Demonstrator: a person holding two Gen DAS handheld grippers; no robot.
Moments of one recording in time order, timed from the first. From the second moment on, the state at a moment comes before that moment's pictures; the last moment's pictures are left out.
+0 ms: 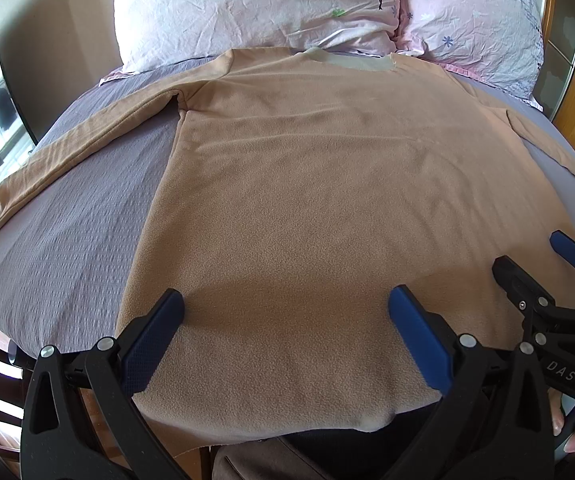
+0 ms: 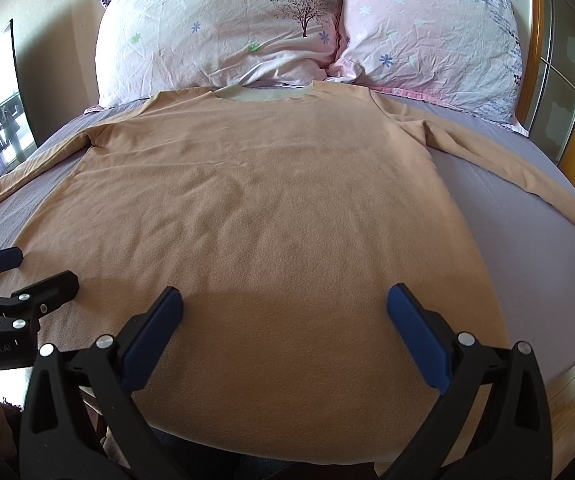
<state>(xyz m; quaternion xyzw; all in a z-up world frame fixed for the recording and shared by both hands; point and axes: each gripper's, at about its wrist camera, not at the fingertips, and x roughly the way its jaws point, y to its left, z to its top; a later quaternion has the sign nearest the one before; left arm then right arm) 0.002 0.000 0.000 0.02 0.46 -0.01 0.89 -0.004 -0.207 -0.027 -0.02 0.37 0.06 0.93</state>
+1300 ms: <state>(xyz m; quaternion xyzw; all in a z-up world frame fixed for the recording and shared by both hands) 0.000 0.000 0.000 0.02 0.45 -0.01 0.89 -0.006 -0.209 -0.026 -0.02 0.36 0.06 0.93</state>
